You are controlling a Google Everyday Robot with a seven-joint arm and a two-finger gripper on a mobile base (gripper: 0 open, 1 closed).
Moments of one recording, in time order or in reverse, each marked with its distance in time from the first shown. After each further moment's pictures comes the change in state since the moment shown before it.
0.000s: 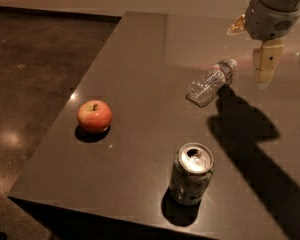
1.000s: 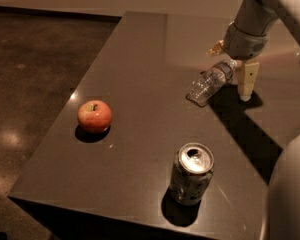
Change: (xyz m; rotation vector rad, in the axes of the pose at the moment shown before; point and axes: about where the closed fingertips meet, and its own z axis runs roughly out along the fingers) arm -0.011 -0.018 0.083 -0.119 -0.117 -0.203
